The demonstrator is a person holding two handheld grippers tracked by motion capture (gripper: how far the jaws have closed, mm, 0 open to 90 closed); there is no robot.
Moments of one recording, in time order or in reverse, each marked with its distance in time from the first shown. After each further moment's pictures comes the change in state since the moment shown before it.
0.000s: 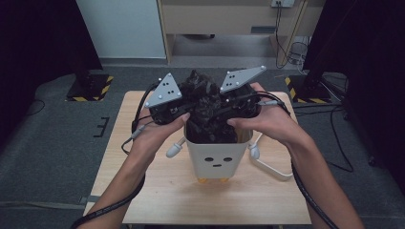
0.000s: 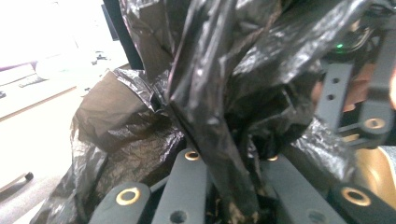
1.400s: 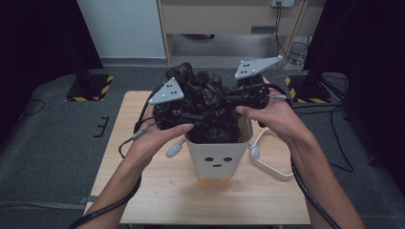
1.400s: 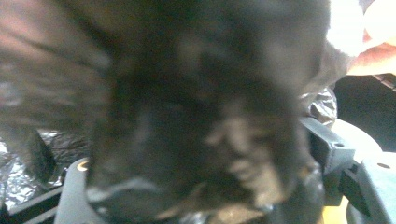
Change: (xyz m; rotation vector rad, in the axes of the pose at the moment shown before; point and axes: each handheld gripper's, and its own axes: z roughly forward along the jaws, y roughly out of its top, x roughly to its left) left arm 0.003 -0.017 0.013 0.057 -0.055 -0.123; right arm -0.019 0.000 -0.019 -0.100 0.047 0.103
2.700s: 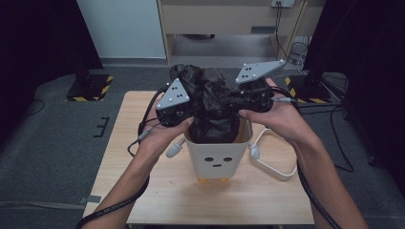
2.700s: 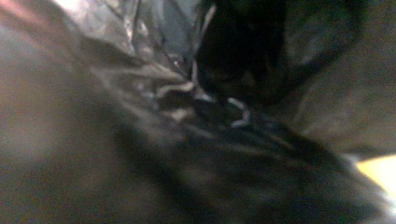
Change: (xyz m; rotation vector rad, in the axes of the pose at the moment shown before) left arm -0.002 -0.001 0.004 0.025 0.072 0.113; right arm 0.005 -0.003 -0.008 0.055 -0.107 -0.048
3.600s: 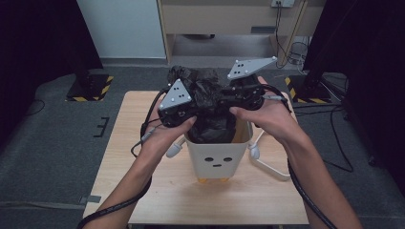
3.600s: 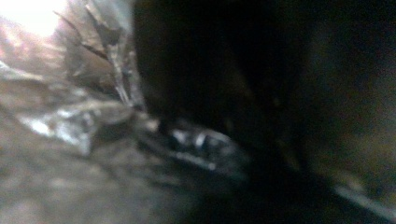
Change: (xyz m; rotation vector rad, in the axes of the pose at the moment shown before) left arm 0.000 -0.002 0.004 0.002 0.029 -0.027; right arm 0.007 0.012 0.013 -0.052 0.035 0.029
